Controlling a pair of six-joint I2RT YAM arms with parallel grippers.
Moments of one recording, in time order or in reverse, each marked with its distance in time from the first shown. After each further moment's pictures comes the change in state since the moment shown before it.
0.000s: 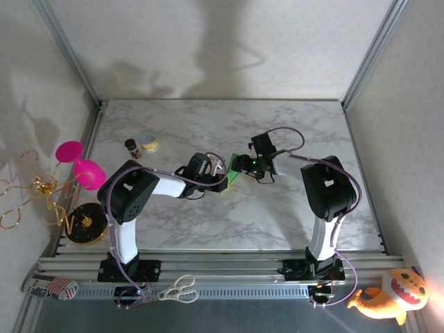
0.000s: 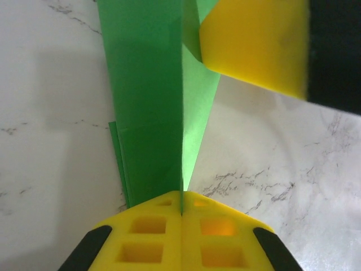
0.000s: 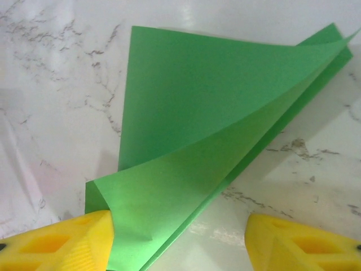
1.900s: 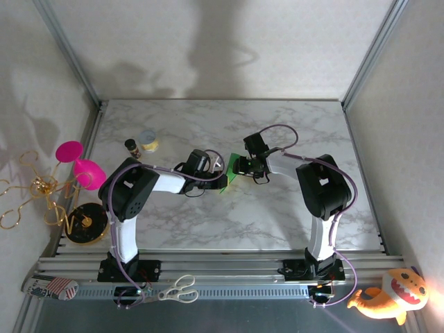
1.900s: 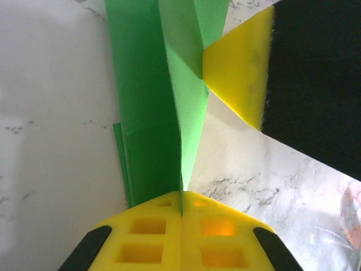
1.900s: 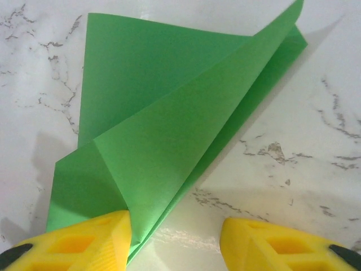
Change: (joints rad) left arm 0.028 0.028 0.049 -0.060 0.084 -0.084; right arm 0.049 0.048 0.073 -0.117 0.178 -0.042
